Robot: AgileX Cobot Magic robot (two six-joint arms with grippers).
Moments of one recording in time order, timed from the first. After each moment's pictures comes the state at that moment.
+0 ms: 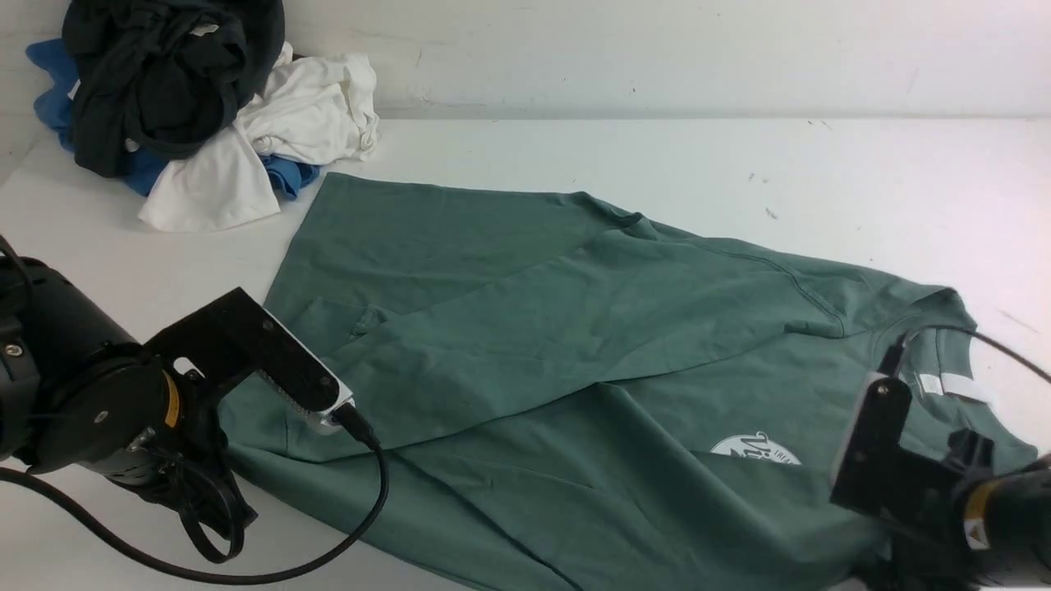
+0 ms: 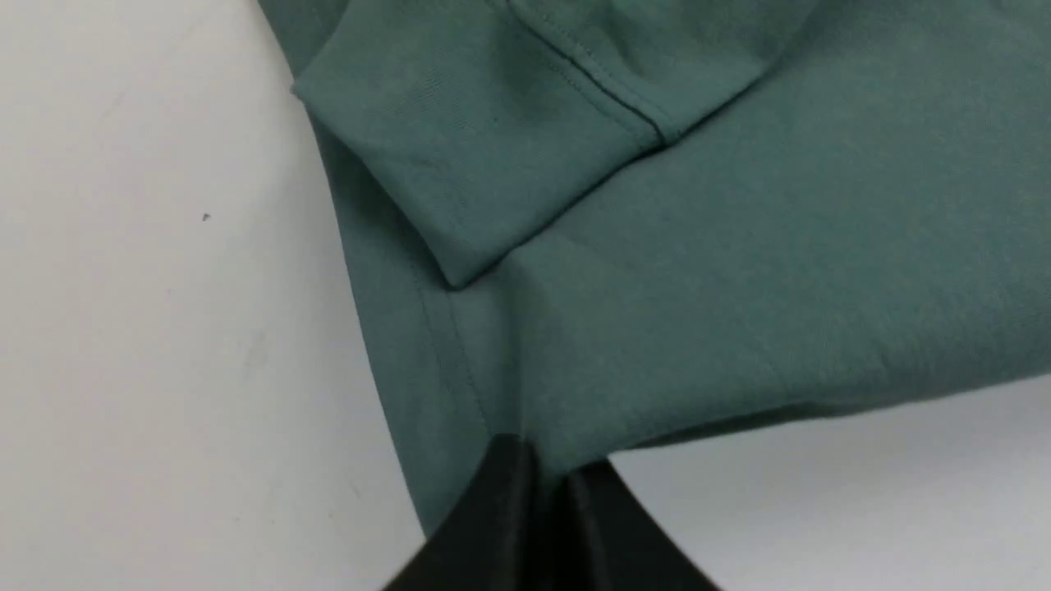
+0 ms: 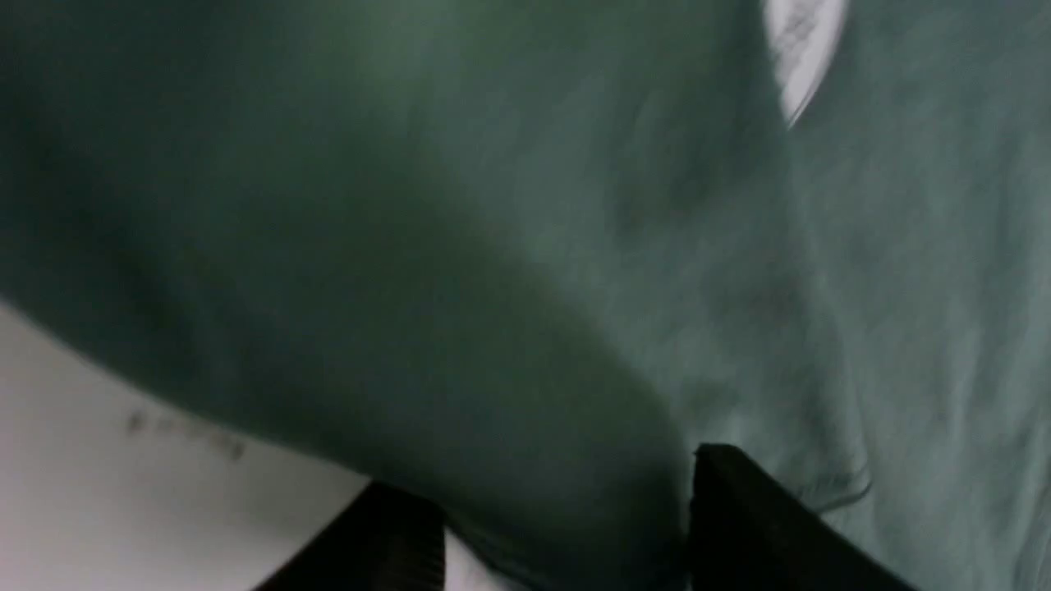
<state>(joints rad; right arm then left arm) 0.34 1.49 -0.50 -0.27 0.31 -0.52 -0.37 1.36 -0.76 0.38 0.75 0.04</state>
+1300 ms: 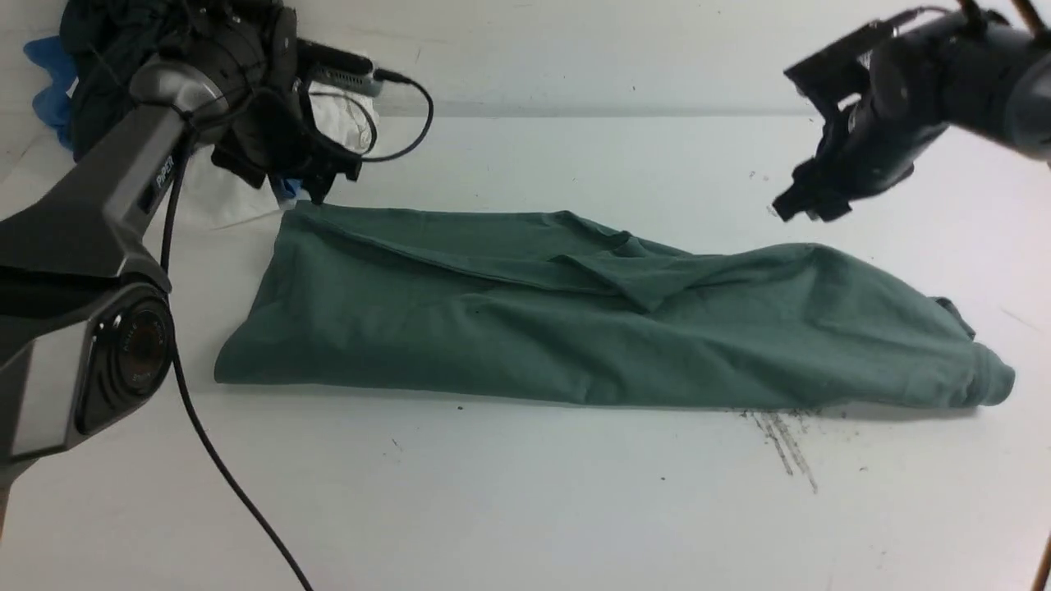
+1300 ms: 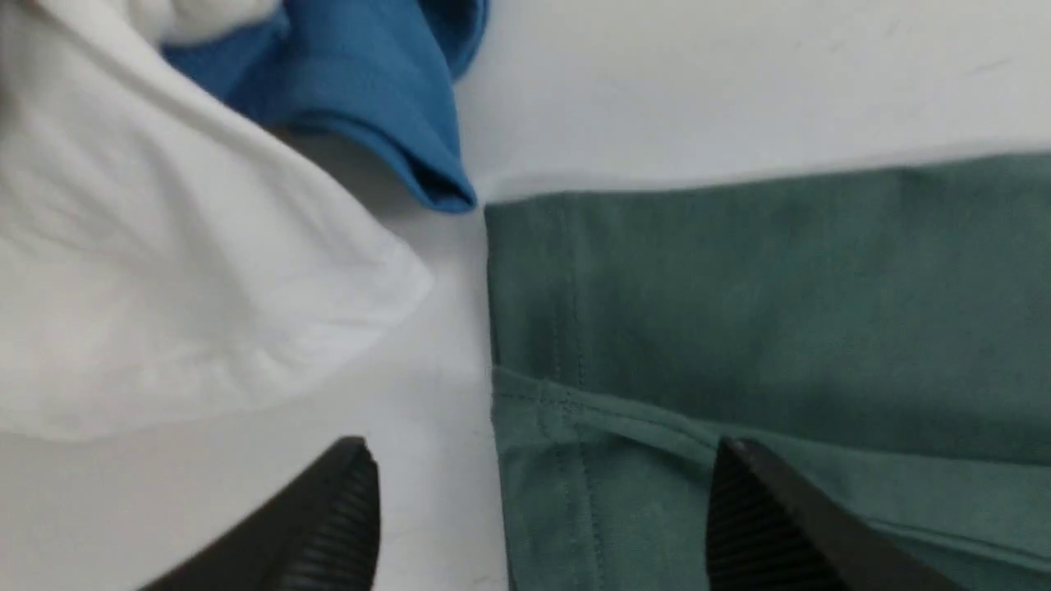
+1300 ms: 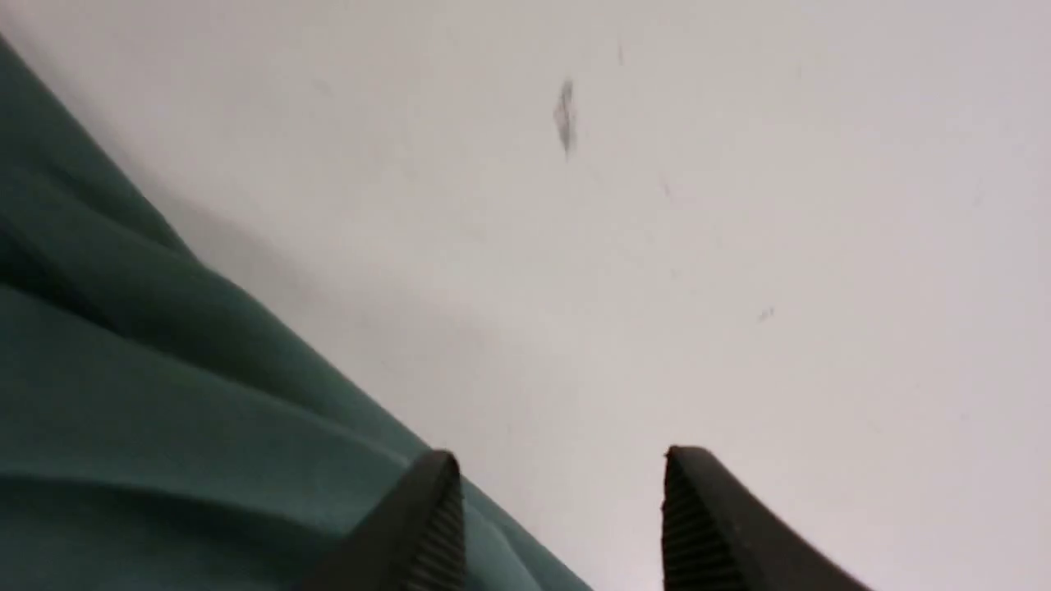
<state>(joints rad) 0.20 2.10 -1.85 -0.23 0.90 -0.18 -0.13 2.52 -2.59 0.16 1.21 0.02</state>
